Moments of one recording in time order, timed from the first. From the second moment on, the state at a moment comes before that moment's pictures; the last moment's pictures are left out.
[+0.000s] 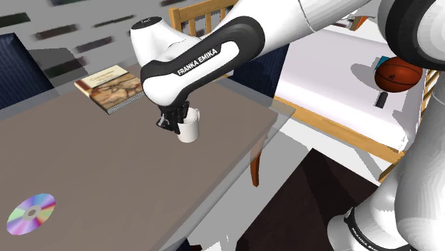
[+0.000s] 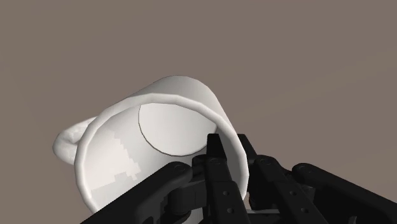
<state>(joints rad) 0.08 0.32 0.23 -1.87 -0.14 2.16 0.16</state>
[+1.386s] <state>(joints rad) 0.08 0.22 0.24 -1.72 -0.10 1.92 0.13</state>
